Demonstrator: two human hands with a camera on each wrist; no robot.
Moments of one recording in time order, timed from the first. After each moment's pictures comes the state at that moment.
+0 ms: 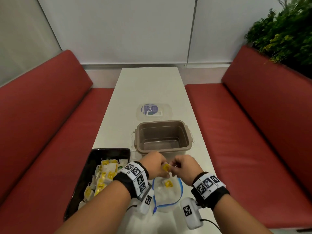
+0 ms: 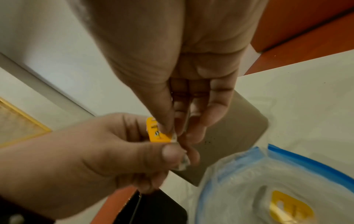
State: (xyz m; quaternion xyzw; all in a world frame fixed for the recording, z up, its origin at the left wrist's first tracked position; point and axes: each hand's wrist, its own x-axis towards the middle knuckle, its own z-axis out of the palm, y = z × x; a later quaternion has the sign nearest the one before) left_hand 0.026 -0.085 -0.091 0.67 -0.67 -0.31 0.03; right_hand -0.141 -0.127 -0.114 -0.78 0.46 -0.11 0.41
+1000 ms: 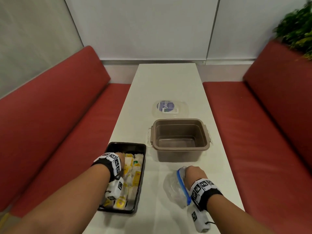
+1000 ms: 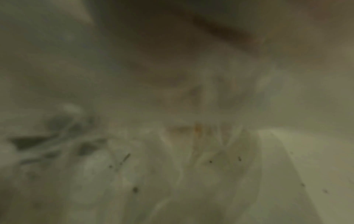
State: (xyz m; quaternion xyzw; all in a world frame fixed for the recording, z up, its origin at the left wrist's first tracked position) left_hand 0.200 -0.044 -0.161 0.82 -0.45 -0.25 -0.25; right_hand -0.108 -0.126 -0.179 -0.80 0.55 0.14 0.21
